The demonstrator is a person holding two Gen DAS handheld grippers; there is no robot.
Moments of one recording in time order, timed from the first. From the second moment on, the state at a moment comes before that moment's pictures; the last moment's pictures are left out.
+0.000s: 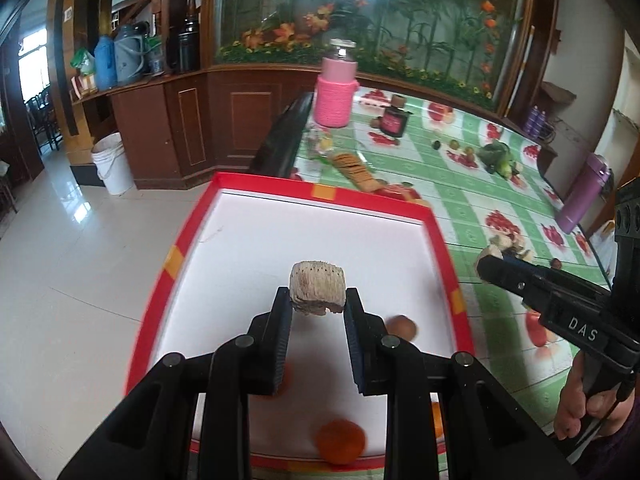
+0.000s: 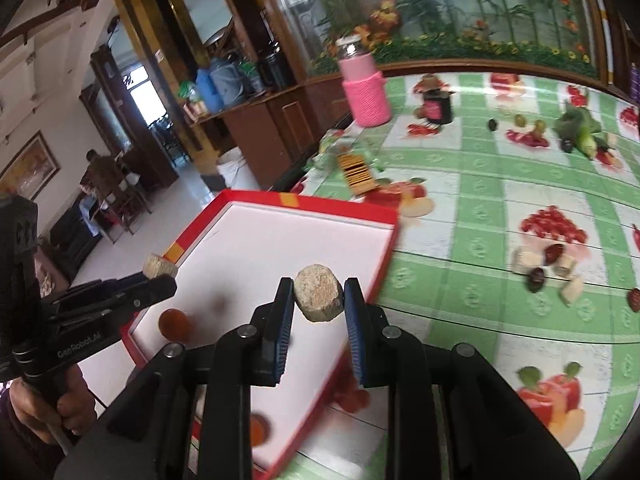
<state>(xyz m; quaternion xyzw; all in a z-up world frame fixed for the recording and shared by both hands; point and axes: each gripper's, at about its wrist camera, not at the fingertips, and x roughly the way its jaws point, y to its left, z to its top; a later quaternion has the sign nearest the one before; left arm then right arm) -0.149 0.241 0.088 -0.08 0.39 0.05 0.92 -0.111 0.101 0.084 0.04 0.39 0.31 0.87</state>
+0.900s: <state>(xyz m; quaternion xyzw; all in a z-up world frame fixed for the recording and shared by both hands) -0.129 0.253 0.056 -0.04 0.44 0.08 0.90 -0.089 0.160 0.039 0.01 0.45 0.31 0.84</state>
